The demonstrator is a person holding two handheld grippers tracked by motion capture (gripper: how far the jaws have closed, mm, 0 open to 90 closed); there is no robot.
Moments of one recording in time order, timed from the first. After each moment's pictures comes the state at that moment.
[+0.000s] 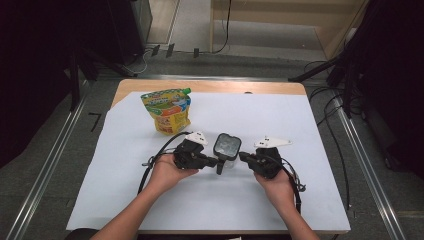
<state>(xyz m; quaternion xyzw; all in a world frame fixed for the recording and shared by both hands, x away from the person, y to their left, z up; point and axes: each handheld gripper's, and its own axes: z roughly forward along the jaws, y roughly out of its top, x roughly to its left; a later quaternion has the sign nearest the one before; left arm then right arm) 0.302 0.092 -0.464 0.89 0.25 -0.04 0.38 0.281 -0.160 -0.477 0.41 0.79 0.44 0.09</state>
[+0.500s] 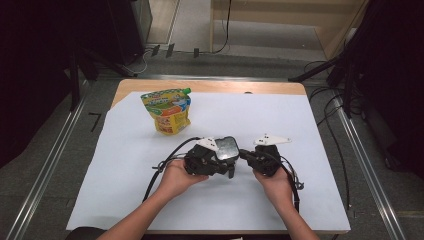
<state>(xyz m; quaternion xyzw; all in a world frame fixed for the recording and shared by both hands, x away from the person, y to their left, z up) 0.294 0.068 -0.472 0.89 0.23 -0.07 0.39 0.286 -0.160 -0.478 0.42 0.79 0.44 0.10</state>
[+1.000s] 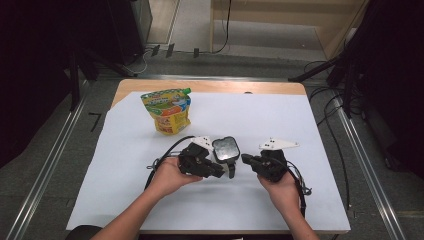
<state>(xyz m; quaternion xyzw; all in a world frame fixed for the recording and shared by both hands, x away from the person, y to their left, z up) 0.295 0.088 -0.457 0.89 0.22 -0.10 0.38 0.264 -0.169 -0.464 0.41 0.79 0.45 0.08</state>
